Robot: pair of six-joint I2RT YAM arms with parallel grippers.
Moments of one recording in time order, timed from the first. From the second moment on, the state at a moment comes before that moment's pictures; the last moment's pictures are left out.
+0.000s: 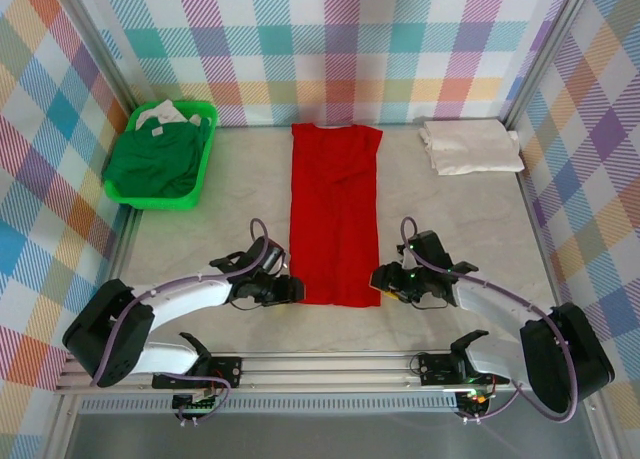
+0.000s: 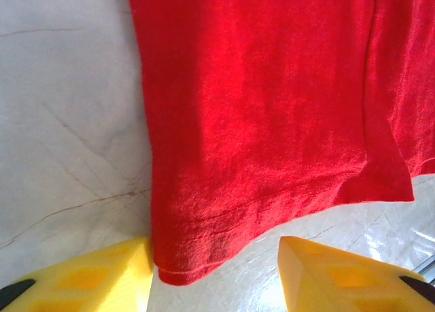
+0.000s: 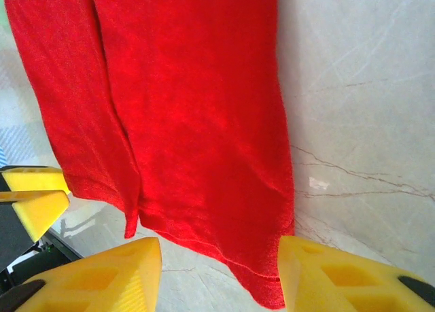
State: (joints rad) left arm -0.70 1.31 0.55 -0.34 0.30 -0.74; right arm 0.47 1.15 0.42 -0.28 -0.50 0.81
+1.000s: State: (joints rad) left arm -0.72 1.35 0.55 -0.31 0.24 -0.76; right arm 0.52 1.28 0.39 -0.22 -0.53 0.91
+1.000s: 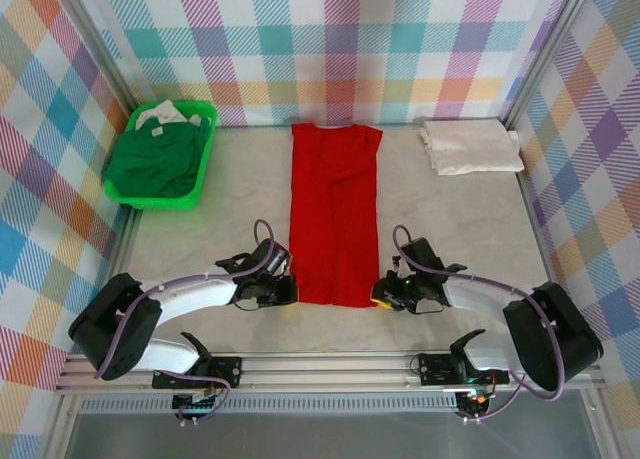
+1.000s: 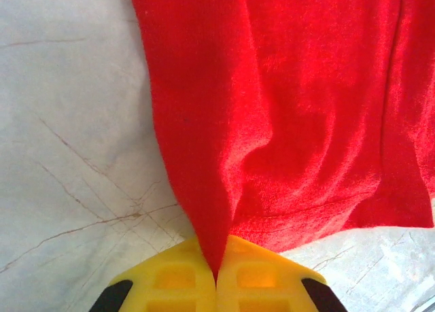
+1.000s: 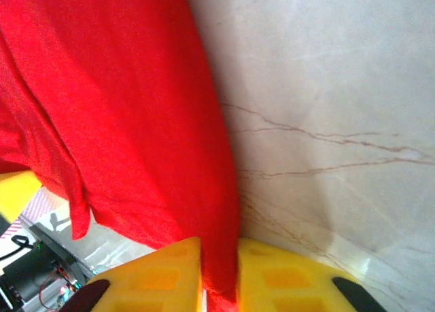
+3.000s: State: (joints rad) left arm -0.42 1.86 1.31 -0.45 0.17 -0.49; right arm 0.30 1.80 1.24 -0.42 -0.42 0.61
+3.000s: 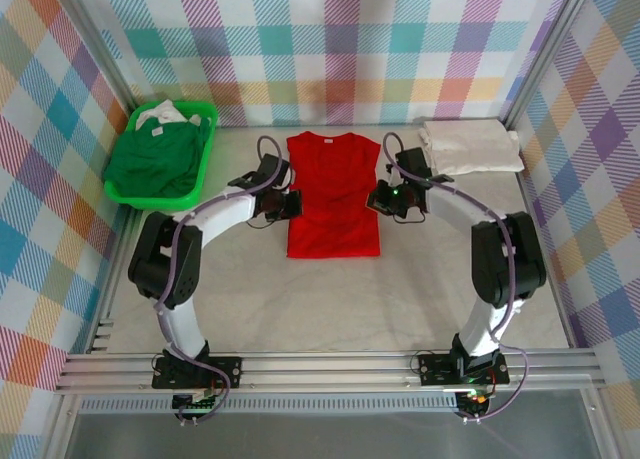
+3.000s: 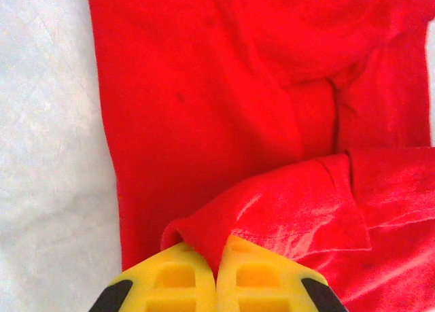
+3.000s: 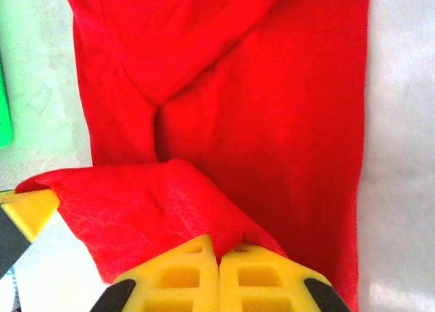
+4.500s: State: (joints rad) left arm -0.57 1.66 0.76 -0.01 0.12 -0.67; right arm 0.37 1.76 0.78 -0.05 -0.62 0.68
